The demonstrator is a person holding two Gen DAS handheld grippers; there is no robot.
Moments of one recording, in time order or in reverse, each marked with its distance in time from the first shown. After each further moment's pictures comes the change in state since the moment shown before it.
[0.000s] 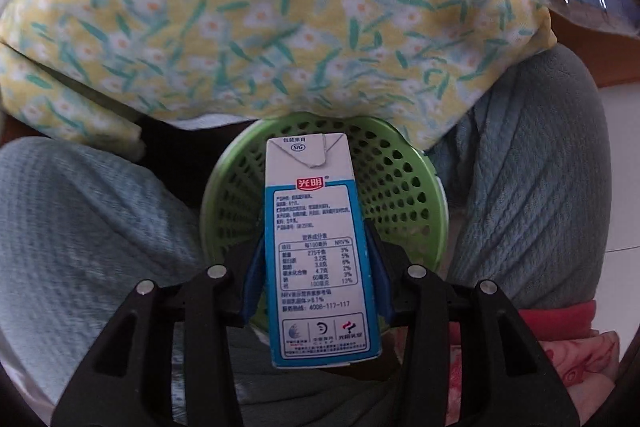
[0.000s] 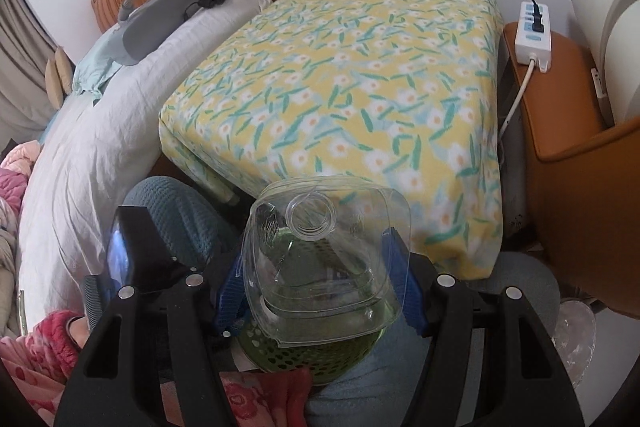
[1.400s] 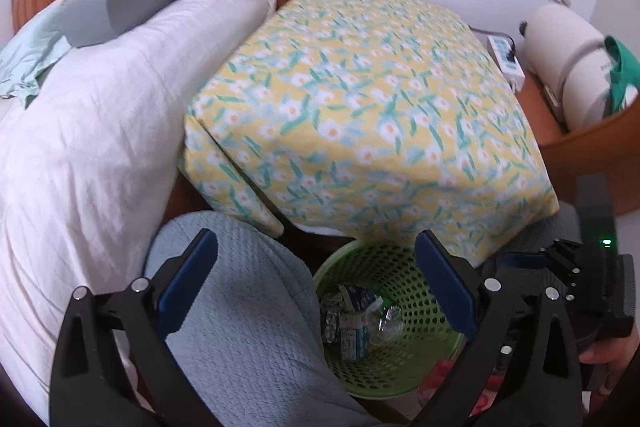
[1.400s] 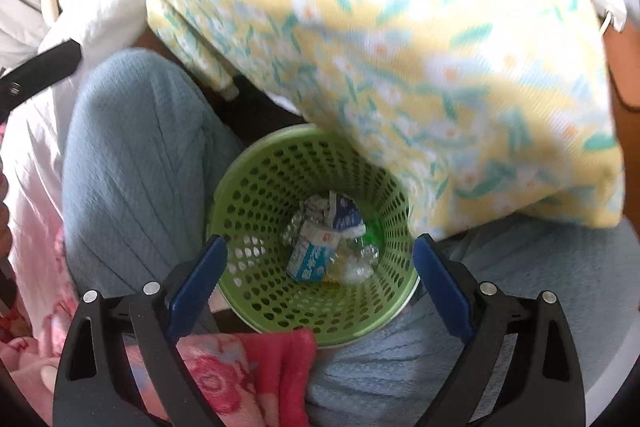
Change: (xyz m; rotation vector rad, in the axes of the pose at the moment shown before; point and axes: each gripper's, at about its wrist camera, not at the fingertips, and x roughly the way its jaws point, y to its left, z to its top) left arm -0.143 0.064 0.008 -0.237 -0.403 0.211; right arm 0.067 0.028 -0.039 -0.132 0.244 -0.021
